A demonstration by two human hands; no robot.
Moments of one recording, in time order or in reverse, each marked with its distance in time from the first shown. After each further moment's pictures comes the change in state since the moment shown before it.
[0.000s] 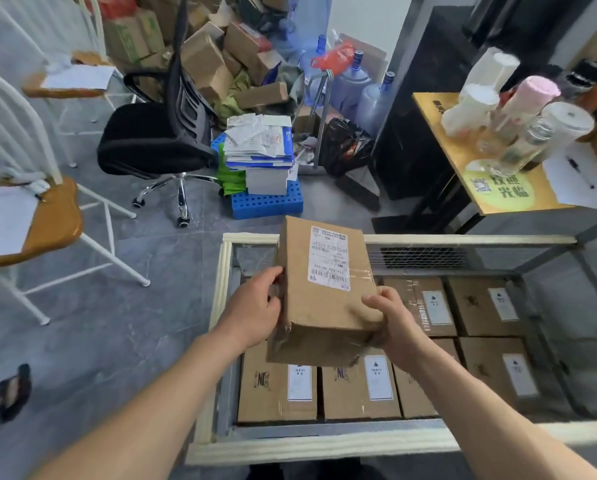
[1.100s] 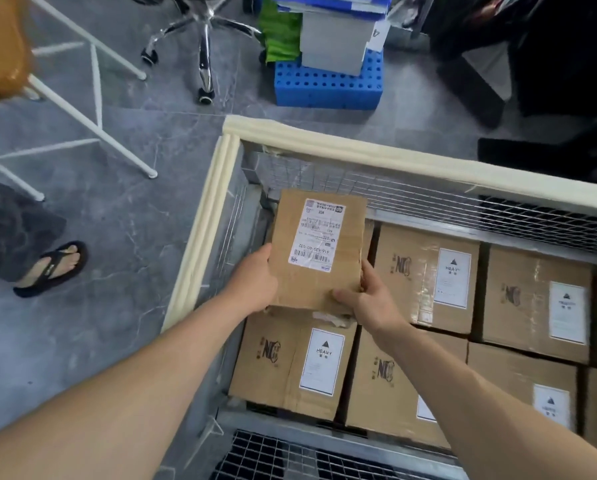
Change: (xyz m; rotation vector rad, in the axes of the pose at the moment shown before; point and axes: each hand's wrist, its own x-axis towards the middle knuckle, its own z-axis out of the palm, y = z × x) left_hand 0.161 -0.222 0.151 -0.137 -0.138 -0.589; right_hand 0.286 0.174 0.054 -0.316 -0.206 0.163
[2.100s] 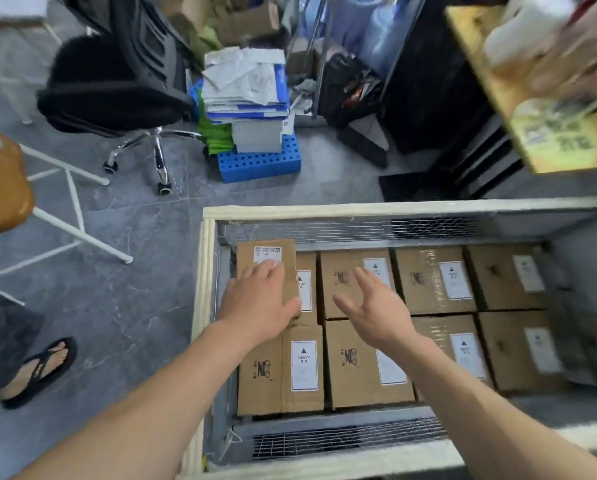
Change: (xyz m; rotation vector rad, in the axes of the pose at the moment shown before) left_hand -0.168 0.102 -0.062 0.750 0.027 0.448; right_hand -0.206 -0.099 -0.017 -0.847 0.429 -0.167
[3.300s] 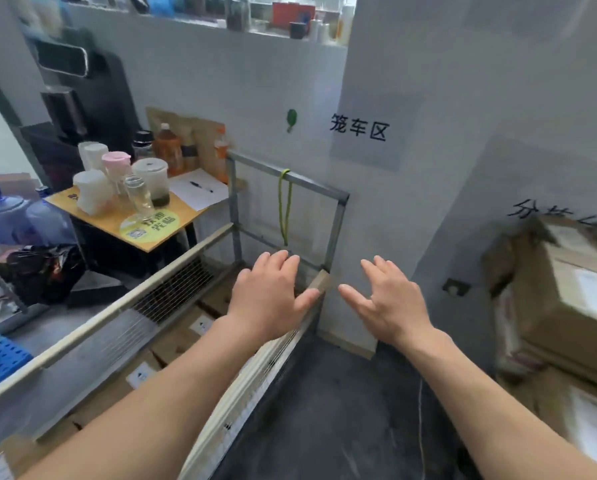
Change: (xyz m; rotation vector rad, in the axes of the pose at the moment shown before) left_hand -0.291 0.501 0.023 0.274 0.333 1.083; right_hand -0.512 0.299 -0.198 -0.040 0.836 0.640
